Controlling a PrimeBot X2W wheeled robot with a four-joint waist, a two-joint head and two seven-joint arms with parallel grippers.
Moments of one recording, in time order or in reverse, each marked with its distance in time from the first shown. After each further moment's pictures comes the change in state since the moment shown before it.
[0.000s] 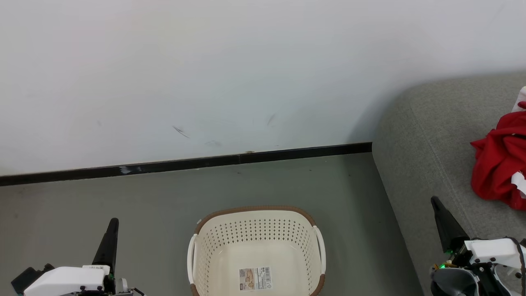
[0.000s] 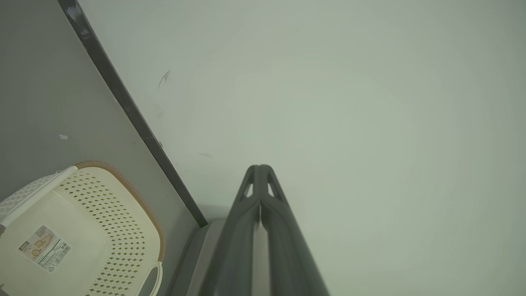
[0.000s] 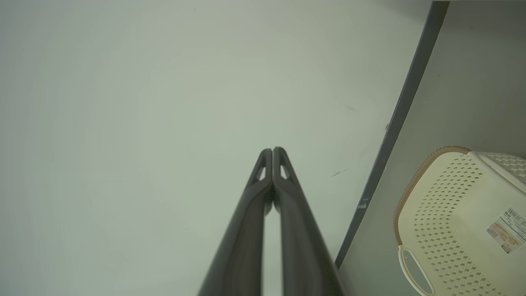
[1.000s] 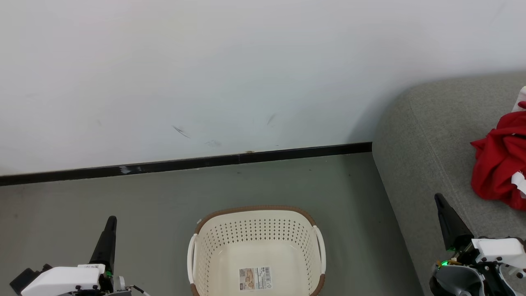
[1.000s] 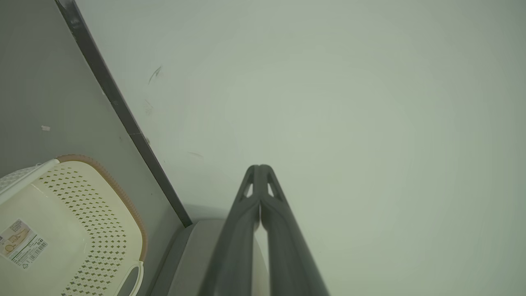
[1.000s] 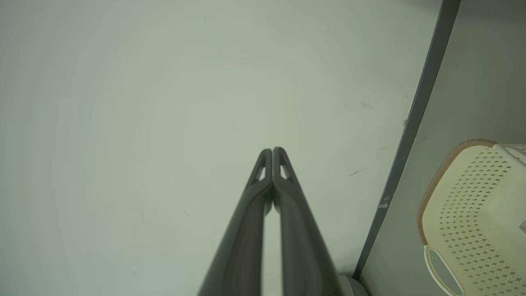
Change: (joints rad) left arm 0.000 -0.007 0.021 -0.012 -0.070 -0.005 0.021; right arm 0.003 0.002 -0.020 -0.021 0.089 0.000 0.020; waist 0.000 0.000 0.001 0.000
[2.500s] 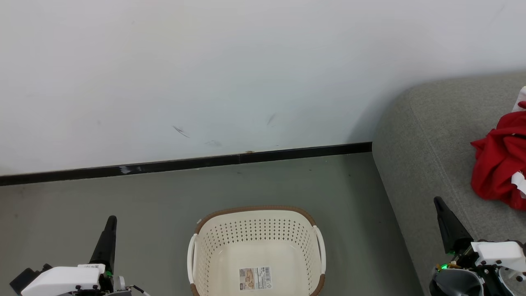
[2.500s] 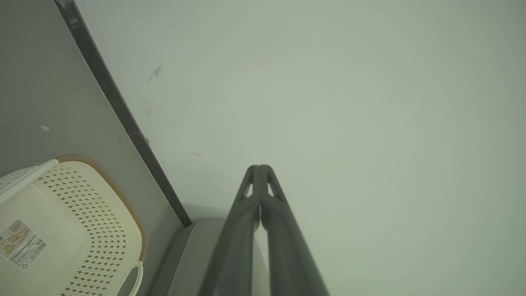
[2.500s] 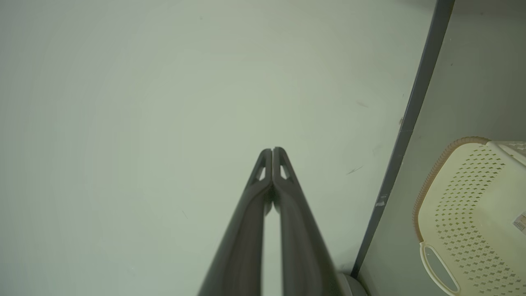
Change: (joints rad) left arm 0.000 0.000 0.000 -0.002 0.000 0.000 0.000; right arm 0.013 0.000 0.003 -0.003 0.000 0.000 0.000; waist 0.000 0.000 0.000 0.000
